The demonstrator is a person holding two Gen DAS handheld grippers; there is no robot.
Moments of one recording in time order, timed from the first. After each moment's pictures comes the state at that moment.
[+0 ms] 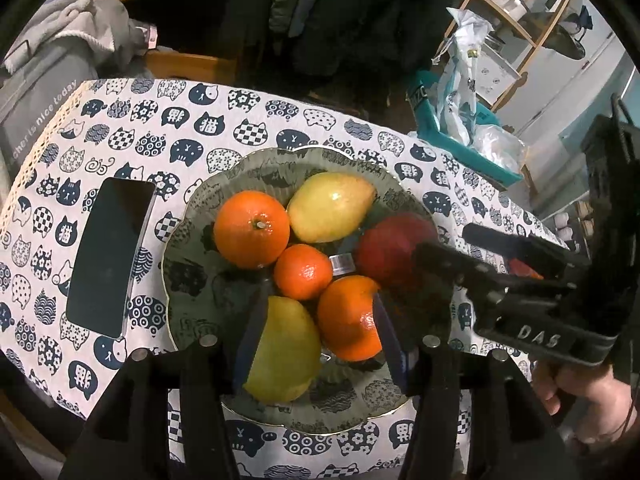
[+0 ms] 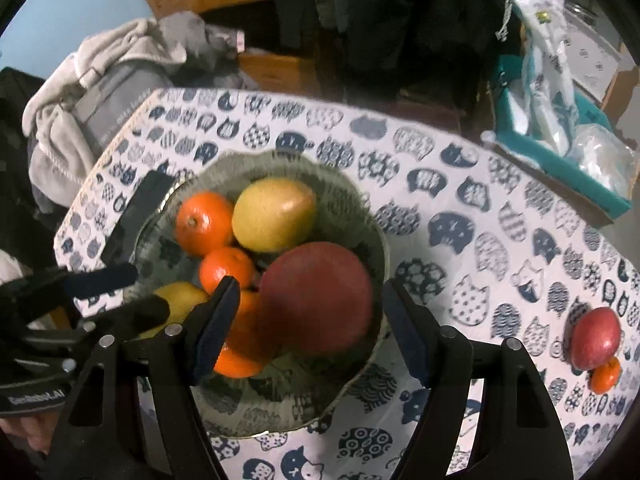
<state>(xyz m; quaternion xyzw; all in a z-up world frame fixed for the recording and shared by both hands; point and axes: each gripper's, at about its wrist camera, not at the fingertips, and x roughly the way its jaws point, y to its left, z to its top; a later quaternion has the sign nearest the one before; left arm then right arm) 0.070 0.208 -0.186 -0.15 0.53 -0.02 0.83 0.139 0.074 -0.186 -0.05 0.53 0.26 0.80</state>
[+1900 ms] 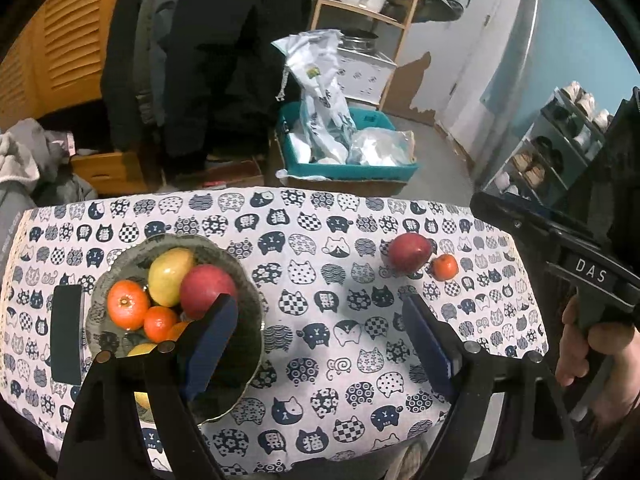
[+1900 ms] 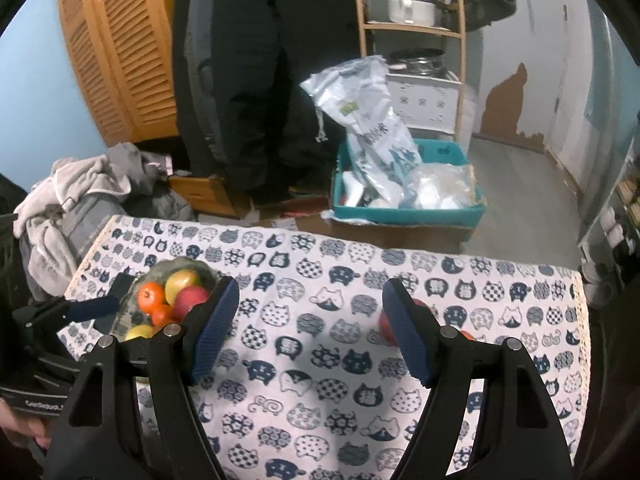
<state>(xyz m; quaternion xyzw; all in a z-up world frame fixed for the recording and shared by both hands) 0.057 0.051 -0.085 -0.05 0.46 -0.14 0.87 0.080 -0.126 -0.057 0.02 0.41 0.13 0.90</state>
